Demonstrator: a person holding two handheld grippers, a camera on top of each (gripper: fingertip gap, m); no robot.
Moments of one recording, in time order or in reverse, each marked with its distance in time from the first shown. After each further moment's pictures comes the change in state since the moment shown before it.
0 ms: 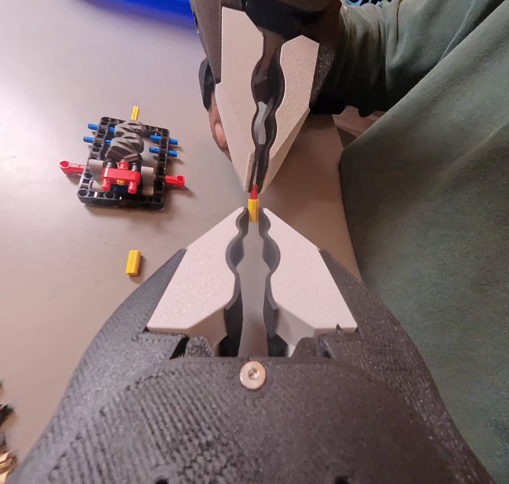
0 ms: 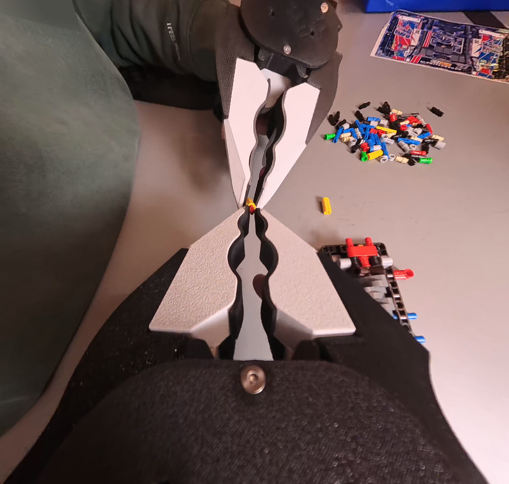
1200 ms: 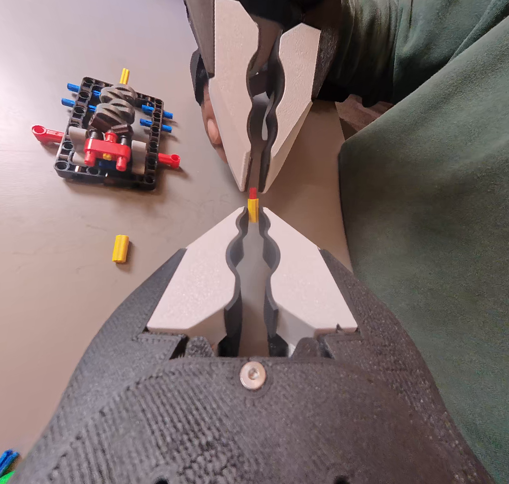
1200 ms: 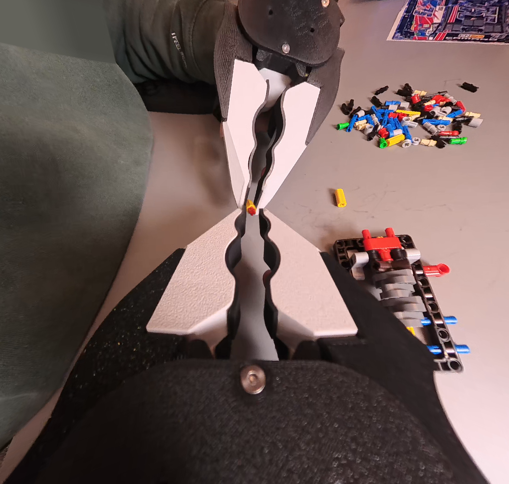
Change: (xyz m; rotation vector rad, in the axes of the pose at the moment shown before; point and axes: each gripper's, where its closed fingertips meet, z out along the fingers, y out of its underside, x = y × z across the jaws) left arm -0.001 0.011 0.005 -0.065 0.025 -0.088; right arm -0.001 0.009 0.007 0.042 -0.078 0.096
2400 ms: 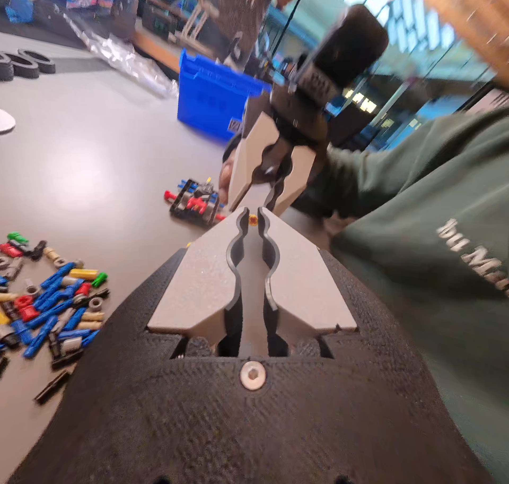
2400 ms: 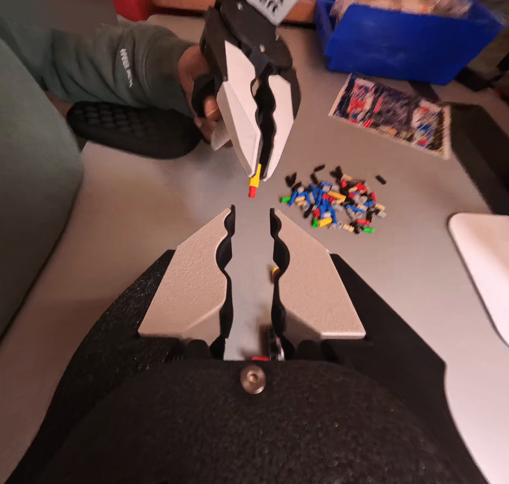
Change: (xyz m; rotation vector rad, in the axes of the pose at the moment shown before) left arm -0.012 -0.042 -0.111 0.545 -0.084 -0.116; right arm 0.037 -0.073 0.026 0.004 0.159 -0.194
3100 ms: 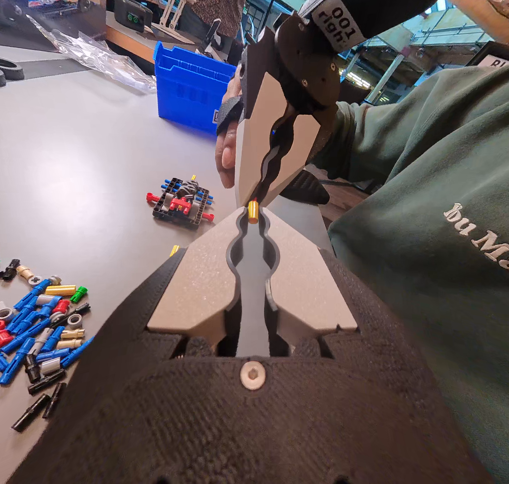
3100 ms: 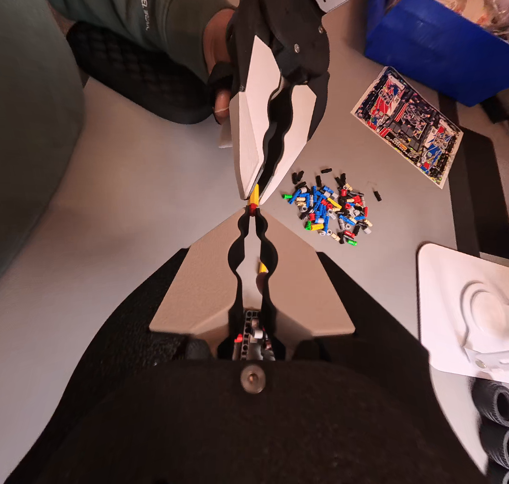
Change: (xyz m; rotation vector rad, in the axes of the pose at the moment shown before) left arm 0.016 0.010 0.009 -0.061 0.025 0.089; right arm -0.011 -0.013 -0.003 -0.210 -0.065 -0.238
